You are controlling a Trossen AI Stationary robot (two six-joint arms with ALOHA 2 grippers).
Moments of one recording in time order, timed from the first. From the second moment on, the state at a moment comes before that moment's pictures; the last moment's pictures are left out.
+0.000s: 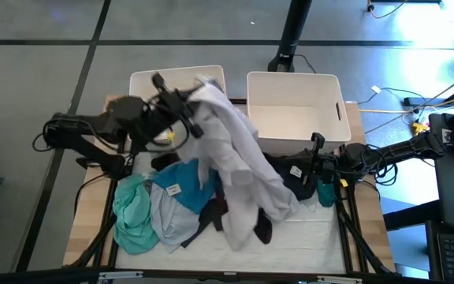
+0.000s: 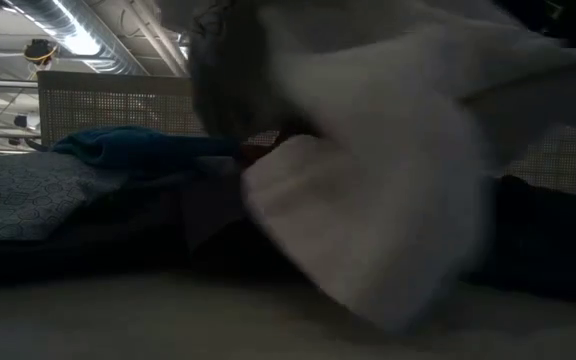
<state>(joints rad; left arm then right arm) -0.15 1.30 1.58 -0.12 -0.93 0.47 0.23 0.58 0.30 0.48 0.20 -0.84</state>
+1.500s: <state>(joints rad) 0.49 1.19 1.58 0.62 -0.60 1.04 0.23 0.63 0.30 0.49 0.28 -0.93</state>
